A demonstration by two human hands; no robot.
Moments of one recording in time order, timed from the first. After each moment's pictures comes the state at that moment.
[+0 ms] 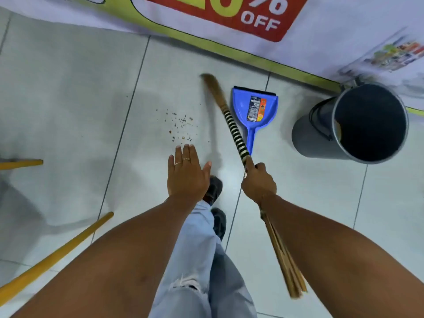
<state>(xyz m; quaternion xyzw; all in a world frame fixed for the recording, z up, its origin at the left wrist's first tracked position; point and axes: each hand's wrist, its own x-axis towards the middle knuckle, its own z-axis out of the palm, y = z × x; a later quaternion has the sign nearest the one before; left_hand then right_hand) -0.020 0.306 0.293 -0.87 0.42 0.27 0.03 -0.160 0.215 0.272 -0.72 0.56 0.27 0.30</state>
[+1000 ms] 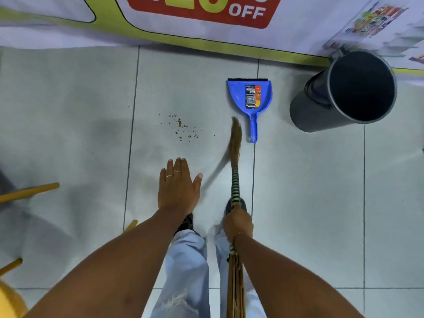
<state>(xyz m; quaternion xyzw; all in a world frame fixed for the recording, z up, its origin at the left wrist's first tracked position) 0.042 0.401 0.310 -0.82 0.48 0.31 0.06 -0.112 0.408 0.279 -0.48 0.73 0.24 0.42</state>
